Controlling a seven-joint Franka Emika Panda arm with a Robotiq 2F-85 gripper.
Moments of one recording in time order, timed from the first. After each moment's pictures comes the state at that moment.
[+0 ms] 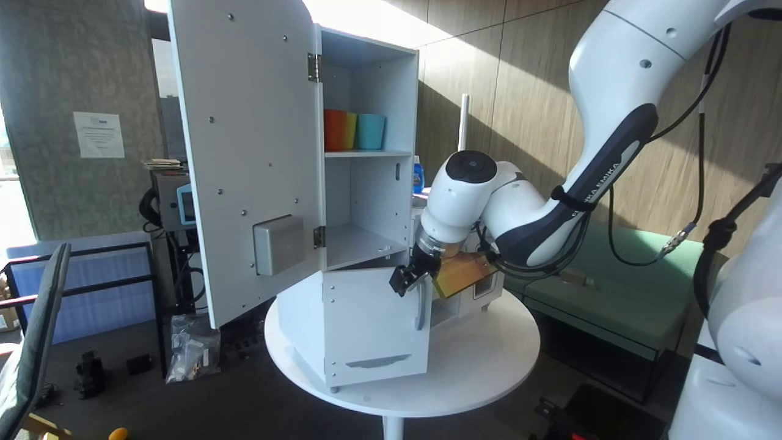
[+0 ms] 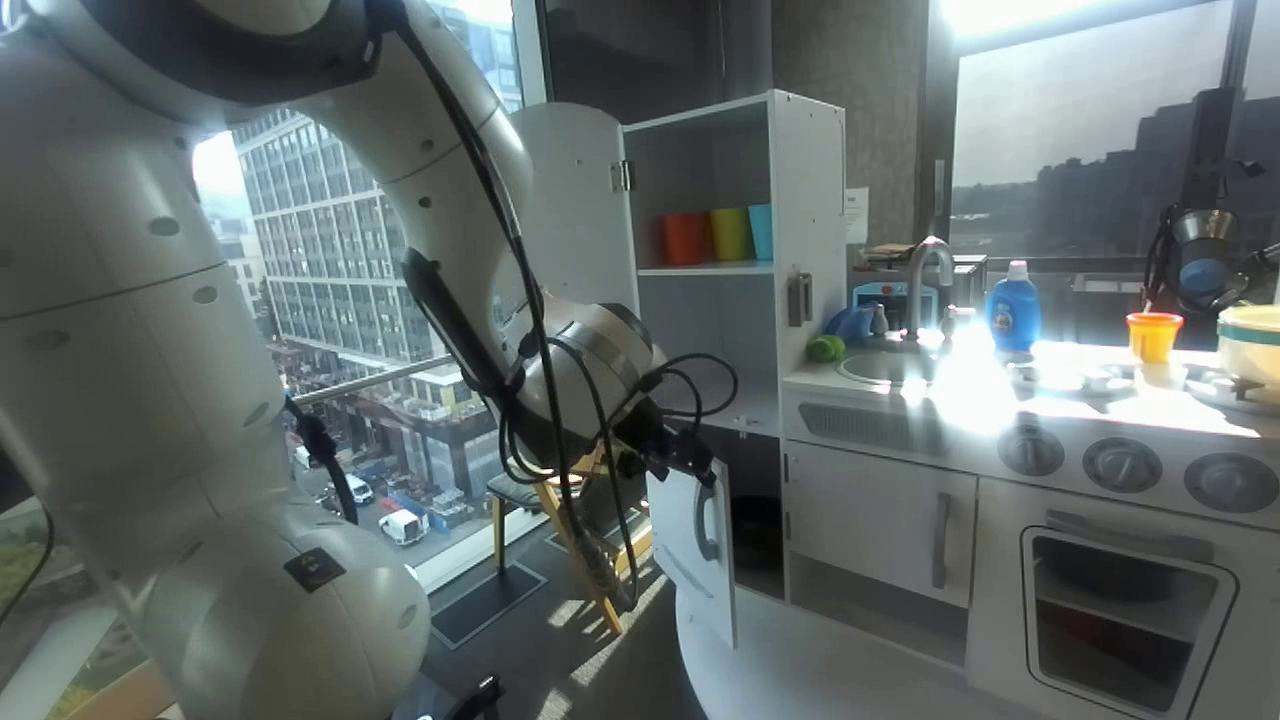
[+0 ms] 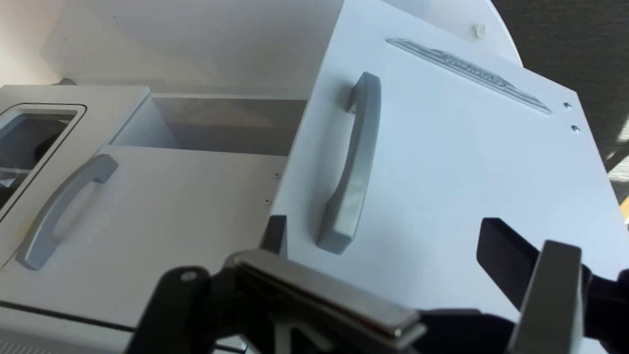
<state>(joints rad) 0.03 -0.16 -0.05 -2.65 -1.38 2.87 1.35</state>
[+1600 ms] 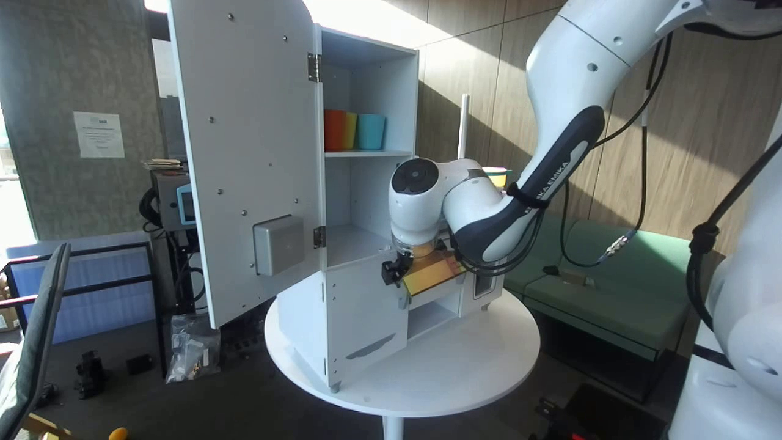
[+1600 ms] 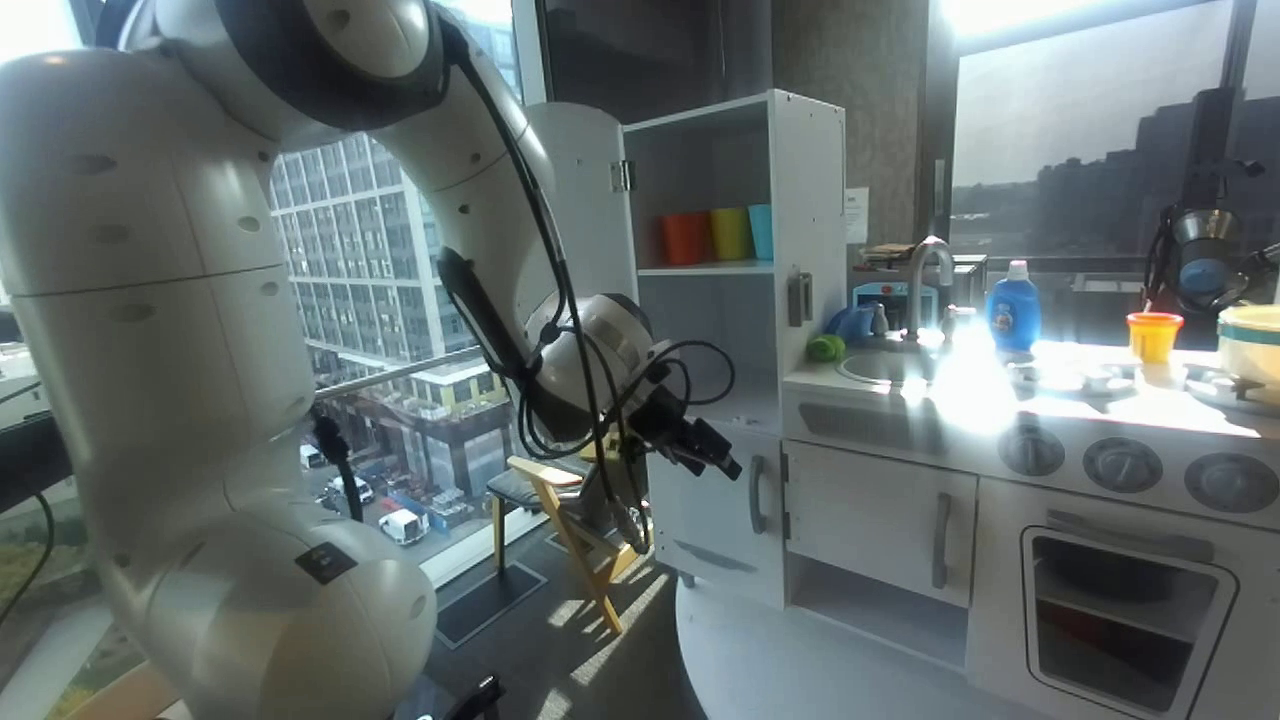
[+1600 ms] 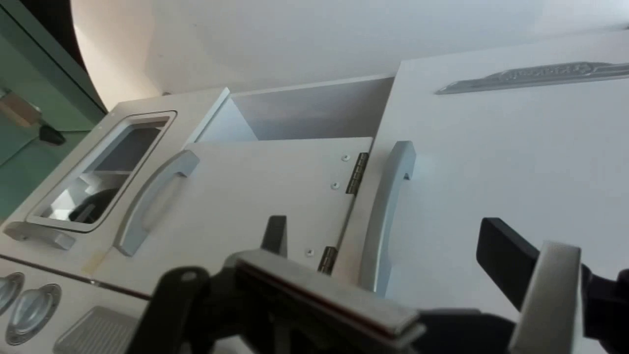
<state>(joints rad) 0.09 -0.03 0.00 -2.50 -1.29 2.55 1.47</state>
